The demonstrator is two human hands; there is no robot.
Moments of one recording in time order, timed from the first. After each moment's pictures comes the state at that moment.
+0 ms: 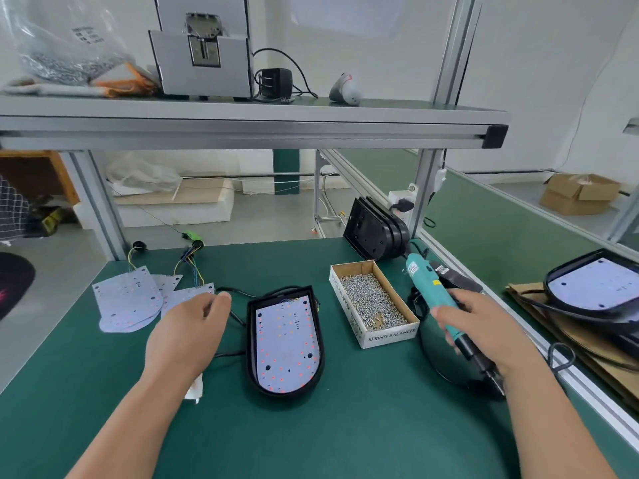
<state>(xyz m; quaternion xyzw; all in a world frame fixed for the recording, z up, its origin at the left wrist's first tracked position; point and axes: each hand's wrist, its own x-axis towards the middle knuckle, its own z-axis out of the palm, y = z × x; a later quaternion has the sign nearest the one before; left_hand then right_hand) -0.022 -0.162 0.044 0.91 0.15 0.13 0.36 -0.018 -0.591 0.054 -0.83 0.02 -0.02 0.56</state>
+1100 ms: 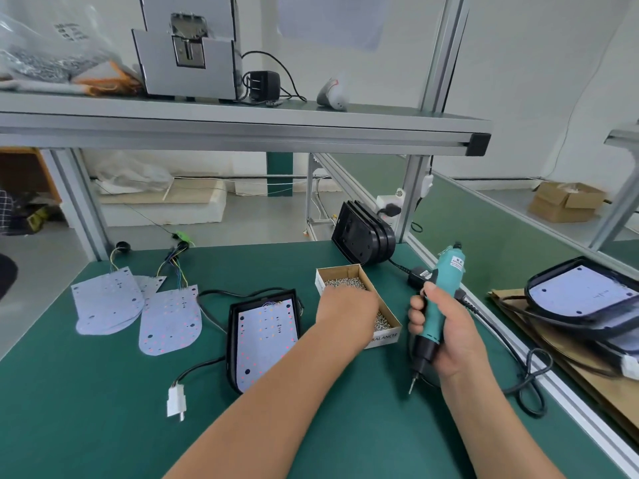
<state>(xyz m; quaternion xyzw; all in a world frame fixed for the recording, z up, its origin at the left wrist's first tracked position) 0.020 -0.388 0.076 0.98 -0.21 0.02 -0.02 -0.003 -0.559 0.037 -0.48 0.04 -0.07 0.87</state>
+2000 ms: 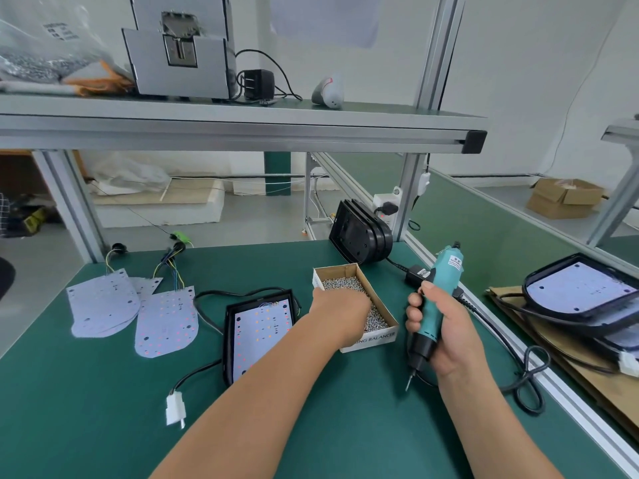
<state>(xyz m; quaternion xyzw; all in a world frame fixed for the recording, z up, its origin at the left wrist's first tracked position) 0.040 -0.381 0.062 0.97 -0.22 -0.06 0.02 0.003 -0.561 0.032 -0.47 0.04 -0.07 0.88</state>
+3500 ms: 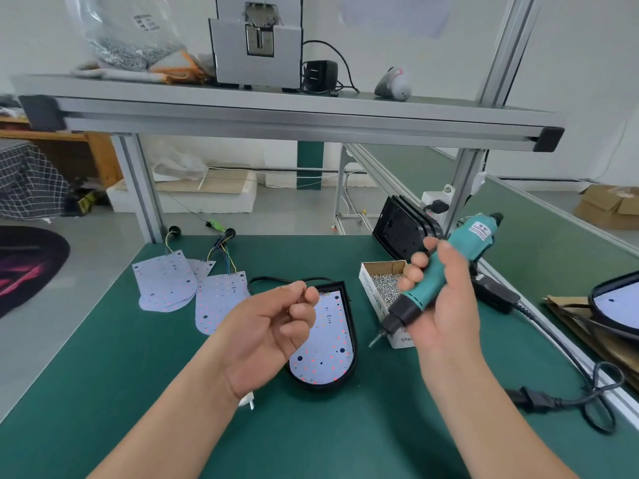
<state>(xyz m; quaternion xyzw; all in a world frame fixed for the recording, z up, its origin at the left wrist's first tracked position) -0.054 -0.199 0.082 0.32 0.04 -0.21 0.92 -0.007 -0.434 0.089 -0.34 -0.01 -0.11 0.93</state>
